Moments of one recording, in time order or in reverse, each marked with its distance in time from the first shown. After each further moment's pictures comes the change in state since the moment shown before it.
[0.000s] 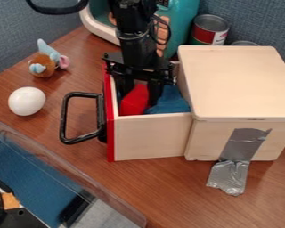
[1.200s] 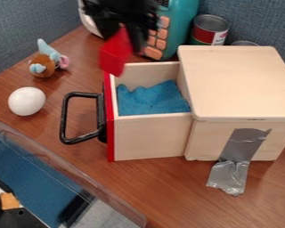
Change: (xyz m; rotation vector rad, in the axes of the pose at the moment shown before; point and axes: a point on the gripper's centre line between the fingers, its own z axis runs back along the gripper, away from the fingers) arm -0.002 0.010 0.100 0.001 -0.299 -0.105
